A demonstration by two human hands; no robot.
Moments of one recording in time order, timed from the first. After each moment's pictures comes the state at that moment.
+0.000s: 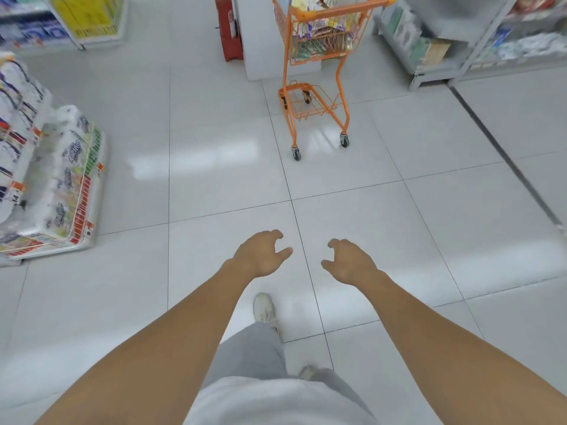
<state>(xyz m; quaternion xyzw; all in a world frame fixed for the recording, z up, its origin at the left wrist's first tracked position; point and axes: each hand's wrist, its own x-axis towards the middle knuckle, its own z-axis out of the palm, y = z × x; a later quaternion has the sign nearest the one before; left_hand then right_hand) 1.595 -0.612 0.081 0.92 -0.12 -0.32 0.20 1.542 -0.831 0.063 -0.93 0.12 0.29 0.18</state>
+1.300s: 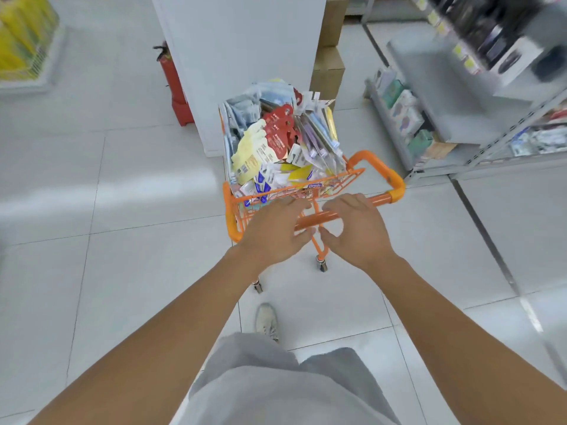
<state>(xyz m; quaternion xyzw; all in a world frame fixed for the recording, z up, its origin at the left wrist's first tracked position) 2.477 -0.977 0.132 0.93 -0.28 -0.07 0.24 2.434 -1.172 0.126 -0.98 -0.06 -0.10 0.18</state>
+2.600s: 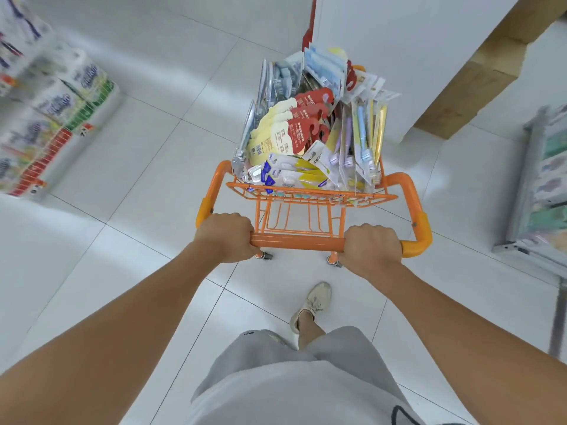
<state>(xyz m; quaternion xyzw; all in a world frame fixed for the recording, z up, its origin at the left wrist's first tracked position) 2.406 -0.998 0.071 0.95 0.10 -0.28 0.01 2.502 -1.254 0.073 -0.92 -0.30 0.20 -0.13</state>
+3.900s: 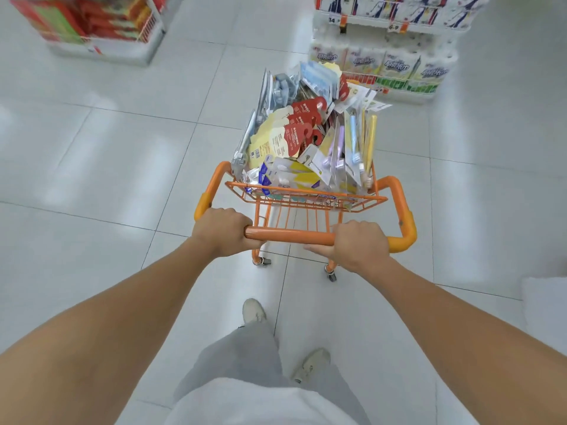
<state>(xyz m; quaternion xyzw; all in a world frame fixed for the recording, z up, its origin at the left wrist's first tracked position) 2.097 -1.006 0.062 0.76 0.63 -0.14 0.09 2.382 -0.980 0.065 -0.53 -0.83 0.07 -0.13</state>
